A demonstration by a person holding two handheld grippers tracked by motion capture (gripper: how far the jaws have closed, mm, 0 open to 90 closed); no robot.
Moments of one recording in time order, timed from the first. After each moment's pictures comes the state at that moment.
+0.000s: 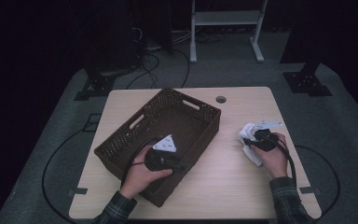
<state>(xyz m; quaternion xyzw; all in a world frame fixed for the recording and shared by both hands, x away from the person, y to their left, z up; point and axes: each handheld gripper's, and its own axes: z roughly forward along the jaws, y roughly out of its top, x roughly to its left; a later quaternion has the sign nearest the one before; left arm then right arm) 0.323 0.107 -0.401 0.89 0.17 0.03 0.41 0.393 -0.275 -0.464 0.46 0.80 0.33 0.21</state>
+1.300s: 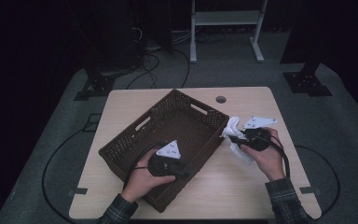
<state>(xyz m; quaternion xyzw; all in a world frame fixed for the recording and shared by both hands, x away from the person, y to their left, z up) 0.310 0.097 -0.402 0.90 0.14 0.02 0.42 0.362 -0.227 -0.402 0.36 0.82 0.39 0.21</state>
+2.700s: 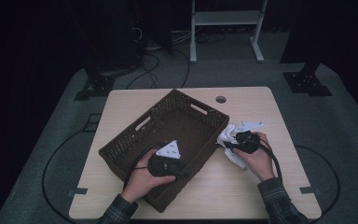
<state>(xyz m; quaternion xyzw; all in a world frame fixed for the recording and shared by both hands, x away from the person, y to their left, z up) 0.310 0.097 -0.402 0.90 0.14 0.02 0.42 0.381 -0.213 -0.446 0.38 0.83 0.36 0.18</state>
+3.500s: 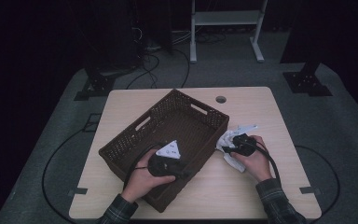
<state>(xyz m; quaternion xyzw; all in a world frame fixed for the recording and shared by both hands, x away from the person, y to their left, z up) 0.310 0.097 -0.402 0.90 0.14 0.02 0.42 0.385 -0.209 -0.468 0.38 0.85 0.33 0.15</state>
